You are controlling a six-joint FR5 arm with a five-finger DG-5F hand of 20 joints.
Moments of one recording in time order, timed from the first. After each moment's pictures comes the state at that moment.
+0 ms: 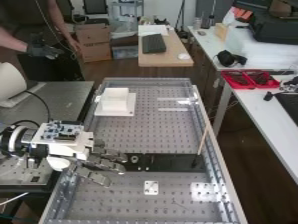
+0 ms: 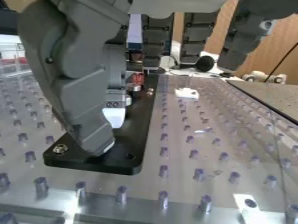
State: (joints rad) arm 1.08 -1.91 -2.13 -2.50 -2.08 -0.98
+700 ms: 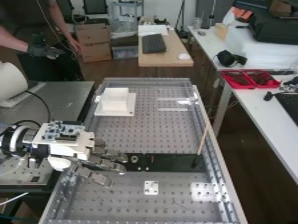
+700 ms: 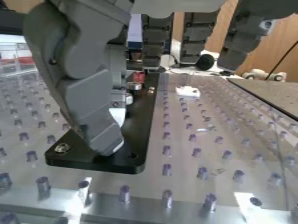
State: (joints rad) arm 1.09 -1.91 -2.13 -2.51 -2.07 -0.97
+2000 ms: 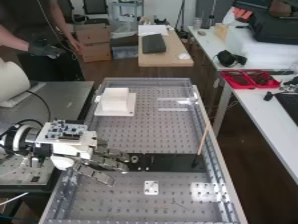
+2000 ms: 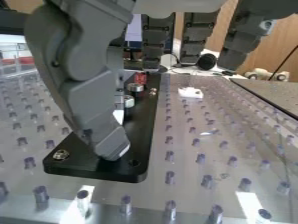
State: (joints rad) arm 1.10 -1.92 -2.11 -2.53 -2.07 -0.97
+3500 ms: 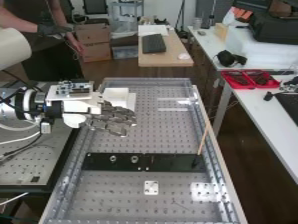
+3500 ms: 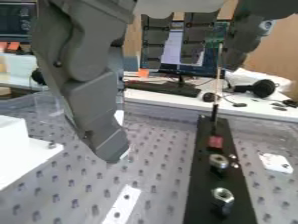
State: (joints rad) arm 1.24 -1.76 -2.08 -2.68 -2.14 -0.96
